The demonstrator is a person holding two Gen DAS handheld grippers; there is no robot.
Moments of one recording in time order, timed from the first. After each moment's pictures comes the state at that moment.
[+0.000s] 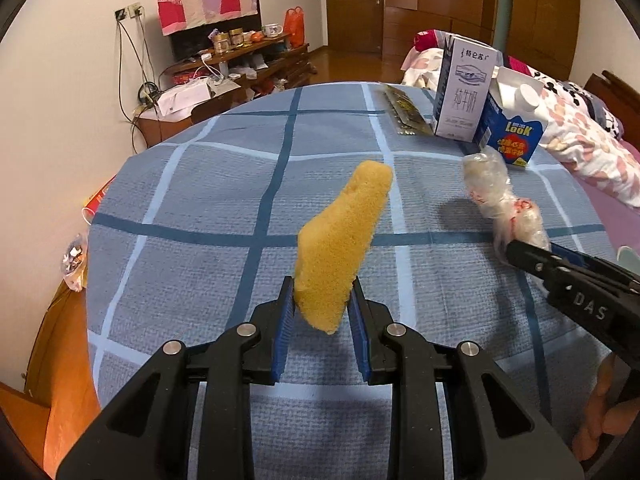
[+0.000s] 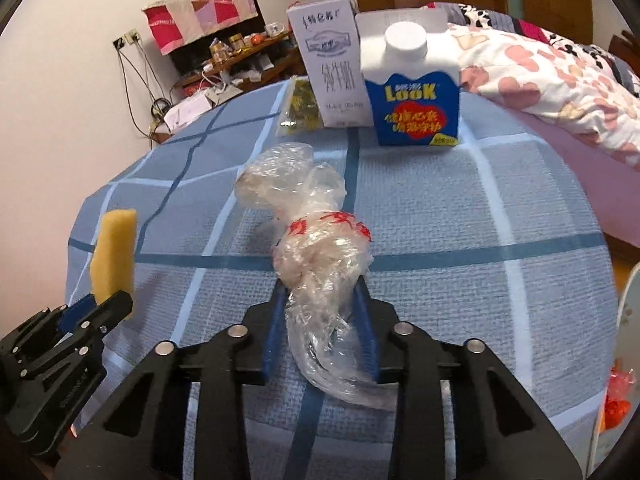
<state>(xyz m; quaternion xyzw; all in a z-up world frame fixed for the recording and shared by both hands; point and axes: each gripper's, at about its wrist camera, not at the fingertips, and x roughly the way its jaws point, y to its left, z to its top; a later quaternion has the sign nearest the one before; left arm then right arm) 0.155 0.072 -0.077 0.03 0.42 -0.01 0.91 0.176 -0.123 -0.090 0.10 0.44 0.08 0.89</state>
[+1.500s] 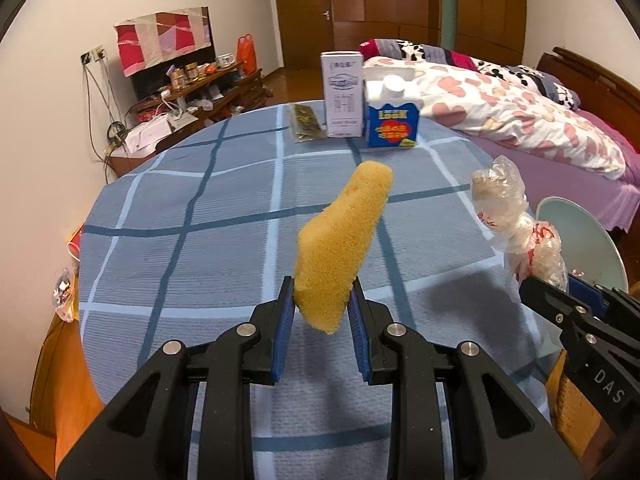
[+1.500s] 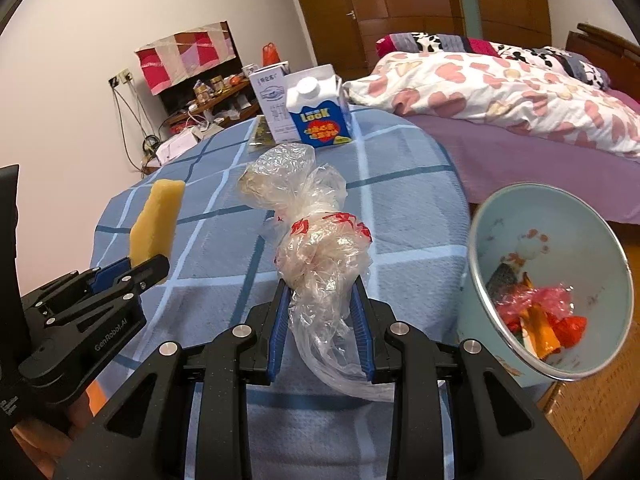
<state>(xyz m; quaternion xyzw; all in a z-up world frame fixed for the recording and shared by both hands) 0.066 -0.011 -0.049 0.07 0.39 -0.08 0.92 0.027 -0.184 -0.055 0.13 0.38 0.03 0.92</state>
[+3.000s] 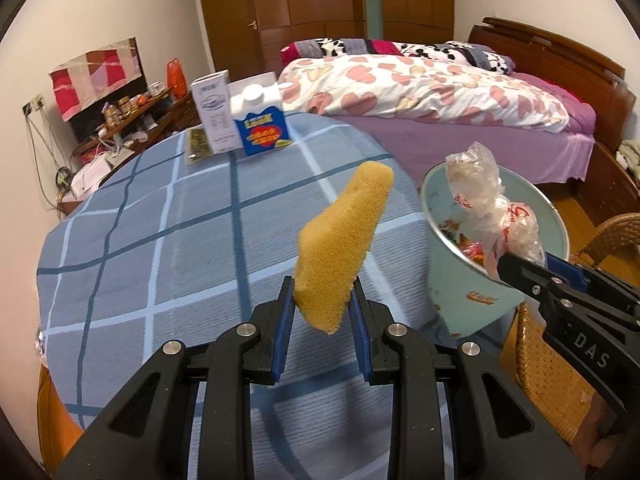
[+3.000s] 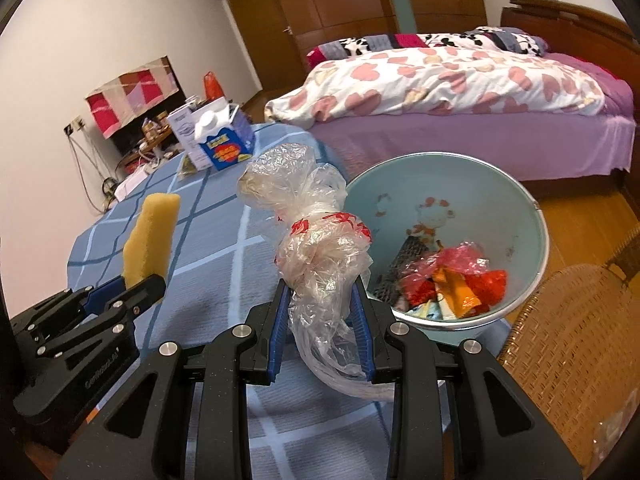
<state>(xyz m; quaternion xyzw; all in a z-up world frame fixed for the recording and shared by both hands) 0.013 -0.110 -0.044 0.13 0.37 -0.19 0.90 -0.039 -0.268 -0.057 0.18 0.36 -0.07 0.91</state>
